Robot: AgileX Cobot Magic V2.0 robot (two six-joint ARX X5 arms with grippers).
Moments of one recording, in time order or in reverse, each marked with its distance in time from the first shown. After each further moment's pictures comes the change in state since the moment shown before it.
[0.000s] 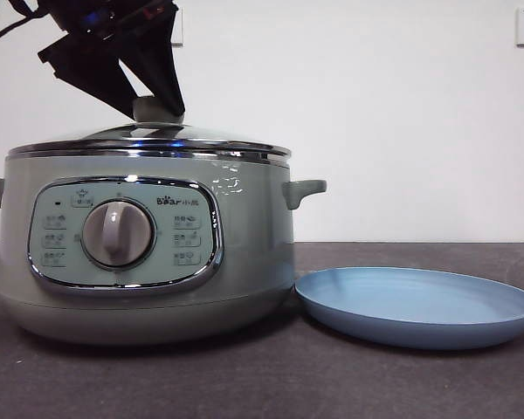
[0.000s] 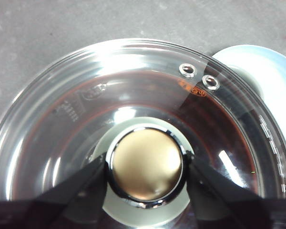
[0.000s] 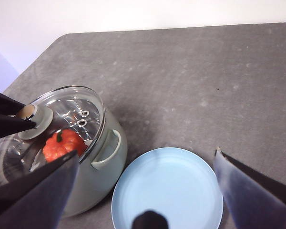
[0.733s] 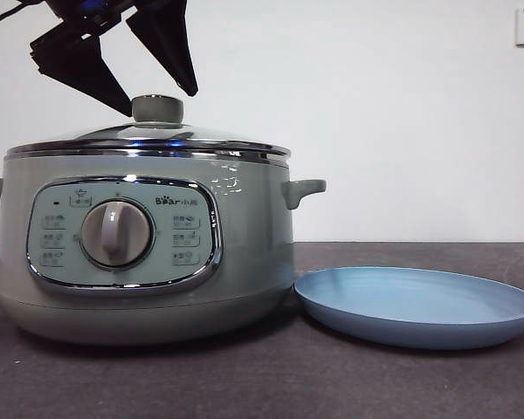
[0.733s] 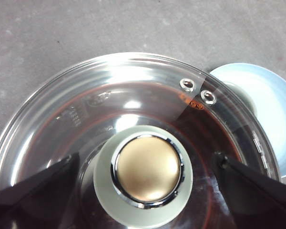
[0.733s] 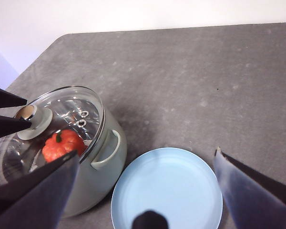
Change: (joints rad) left arm 0.004 -0.027 0.000 0.009 0.000 -0.059; right arm 0.000 0.000 0.000 0.000 0.000 0.000
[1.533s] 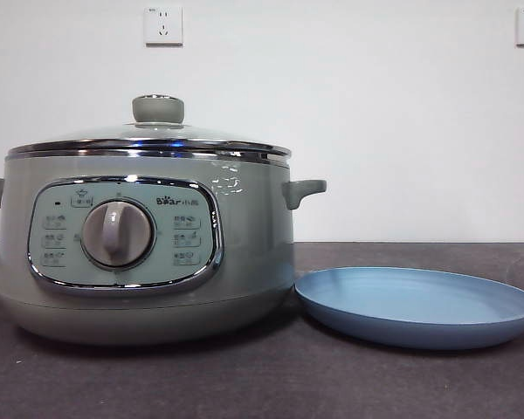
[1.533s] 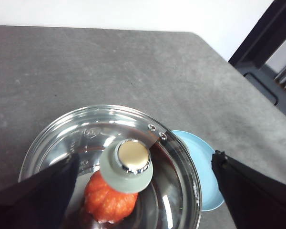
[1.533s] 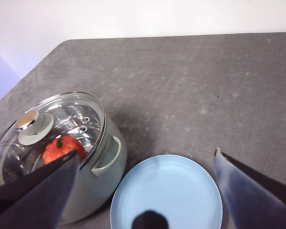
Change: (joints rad) left arm 0.283 -0.396 -0.118 0.035 0.369 -0.132; right arm 0.000 0.000 0.000 0.029 0.000 -0.001
